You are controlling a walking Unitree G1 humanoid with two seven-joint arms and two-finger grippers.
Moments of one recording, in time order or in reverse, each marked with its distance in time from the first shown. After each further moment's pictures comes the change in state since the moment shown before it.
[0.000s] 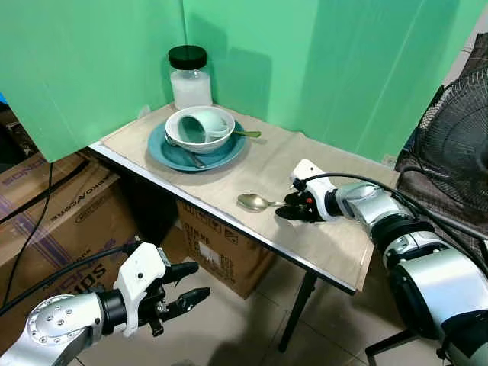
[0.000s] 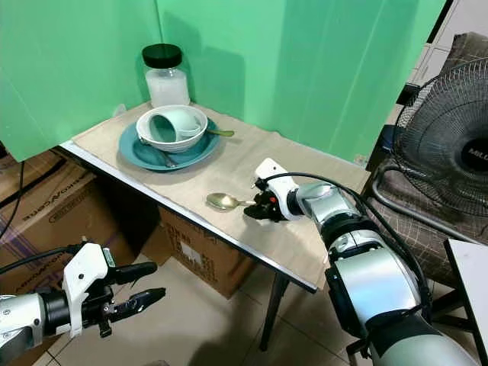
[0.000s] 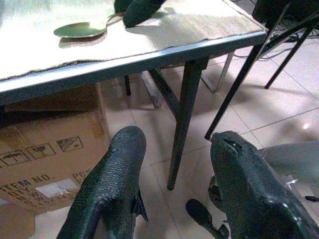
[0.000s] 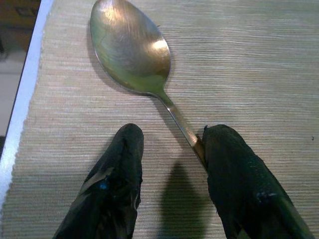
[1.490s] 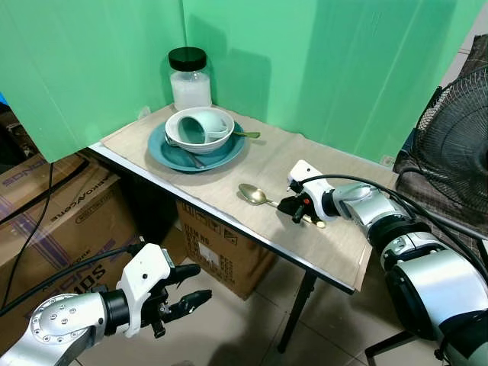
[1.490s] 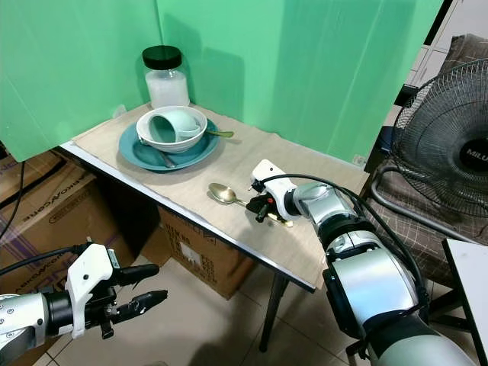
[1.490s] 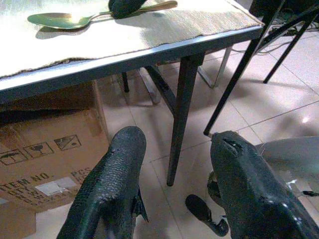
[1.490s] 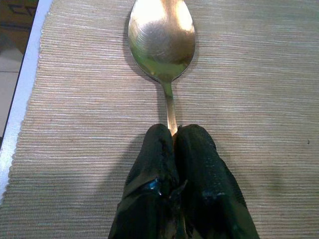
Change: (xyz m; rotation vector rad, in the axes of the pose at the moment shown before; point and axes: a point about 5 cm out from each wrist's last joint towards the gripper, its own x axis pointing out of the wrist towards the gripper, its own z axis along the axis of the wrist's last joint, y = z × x) left arm 0.002 -0.002 0.001 0.011 0.020 -0.008; right arm 0.003 0.001 0.001 -0.009 -0.003 -0.018
